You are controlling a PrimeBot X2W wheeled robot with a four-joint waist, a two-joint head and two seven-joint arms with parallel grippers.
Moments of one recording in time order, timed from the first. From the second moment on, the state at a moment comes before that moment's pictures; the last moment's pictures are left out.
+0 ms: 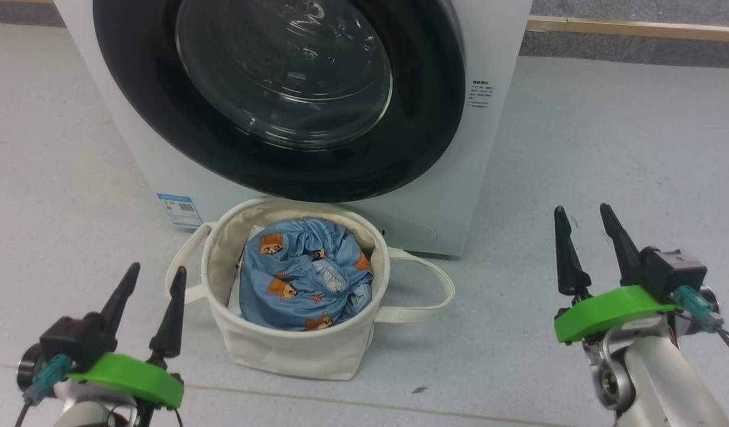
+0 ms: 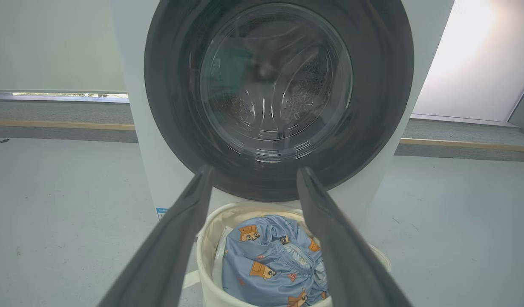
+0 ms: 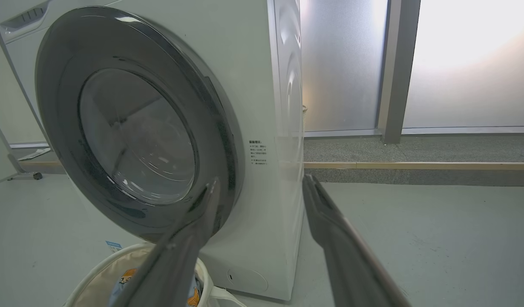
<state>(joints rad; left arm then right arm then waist) -0.21 0.22 -0.03 0.39 -0.25 -0.13 -0.25 -0.27 -0.17 0.17 0.32 0.31 0.13 -0.25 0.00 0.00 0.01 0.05</state>
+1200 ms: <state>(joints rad) -0.29 0.15 0.07 0.33 -0.27 -0.13 -0.25 -0.55 -0.19 0.01 0.39 0.61 0.13 -0.25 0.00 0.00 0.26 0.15</state>
